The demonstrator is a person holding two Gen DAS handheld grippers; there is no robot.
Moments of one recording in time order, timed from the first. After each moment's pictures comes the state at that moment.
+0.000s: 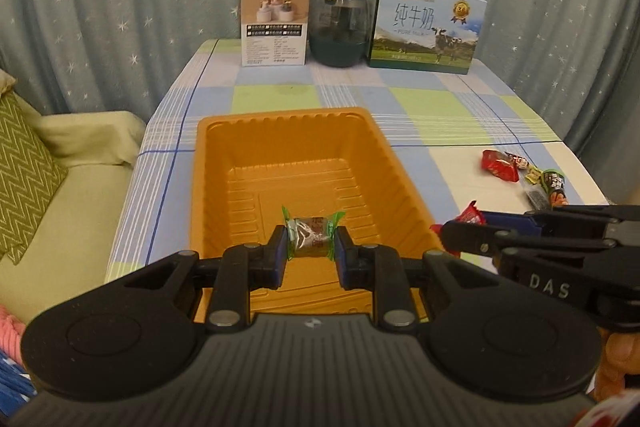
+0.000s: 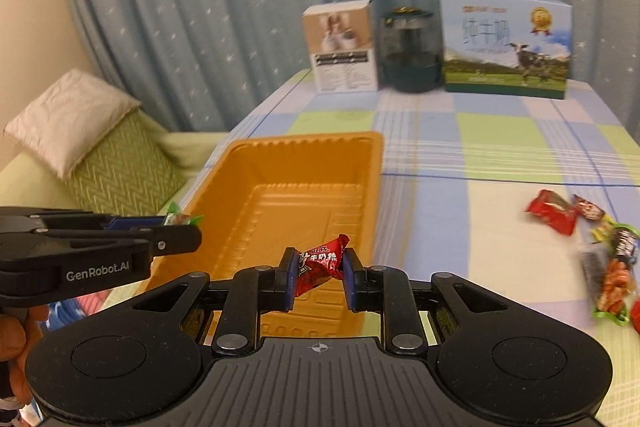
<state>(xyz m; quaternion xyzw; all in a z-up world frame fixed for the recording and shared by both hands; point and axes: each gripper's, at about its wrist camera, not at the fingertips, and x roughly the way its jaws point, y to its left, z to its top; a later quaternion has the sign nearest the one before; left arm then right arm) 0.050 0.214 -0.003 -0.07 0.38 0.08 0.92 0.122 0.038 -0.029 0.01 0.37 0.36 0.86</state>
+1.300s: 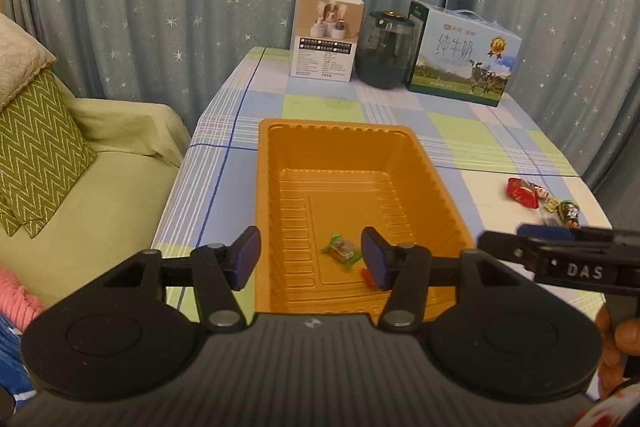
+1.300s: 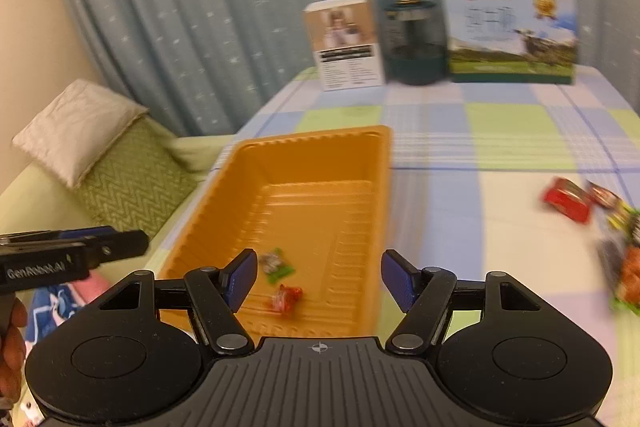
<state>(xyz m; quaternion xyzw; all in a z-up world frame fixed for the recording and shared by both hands) 0.010 0.243 0.010 -0.10 0.34 0.13 0.92 0.123 0.014 -0.030 0.05 0.37 0.35 0.86</state>
